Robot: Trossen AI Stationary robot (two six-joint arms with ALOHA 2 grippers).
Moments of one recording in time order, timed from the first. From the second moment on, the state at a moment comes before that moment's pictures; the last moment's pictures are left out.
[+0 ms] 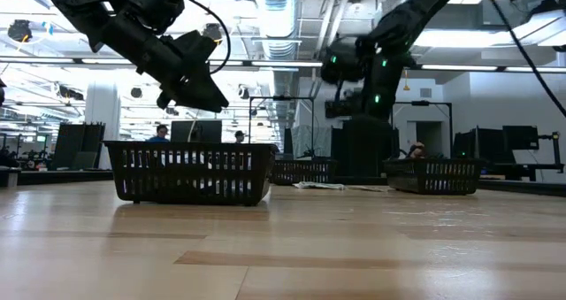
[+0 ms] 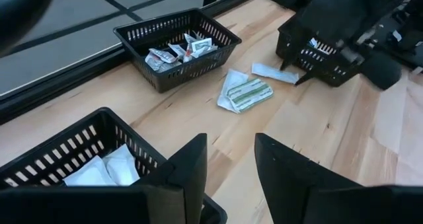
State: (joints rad) left arm 0.24 1.01 0.51 0.17 -0.25 -0.29; right arm -0.35 1.77 1.09 -0.55 0.08 -0.16
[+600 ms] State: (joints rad) left arm 0.22 1.01 0.51 0.18 -0.25 -0.30; right arm -0.37 1.85 1.09 -0.58 0.13 -0.15
